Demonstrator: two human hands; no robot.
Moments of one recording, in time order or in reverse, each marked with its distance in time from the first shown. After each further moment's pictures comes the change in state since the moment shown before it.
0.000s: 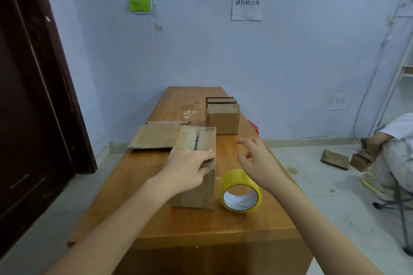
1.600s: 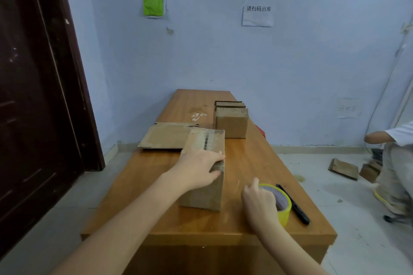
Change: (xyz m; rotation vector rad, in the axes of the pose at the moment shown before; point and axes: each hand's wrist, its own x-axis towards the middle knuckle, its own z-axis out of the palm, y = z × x) left_hand 0.001 0.005 -0.007 0.065 -0.043 0.049; right_hand -0.044 0.029 0.075 -0.765 0.085 -0.171
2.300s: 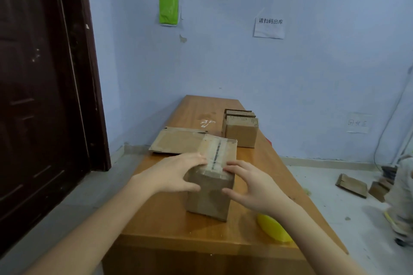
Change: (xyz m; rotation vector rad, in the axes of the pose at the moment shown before) left_hand -0.042 -0.067 -0.014 -0.066 -0.018 0.007; right_hand 0.042 -0.007 -0.084 0.534 -0.128 -0.318
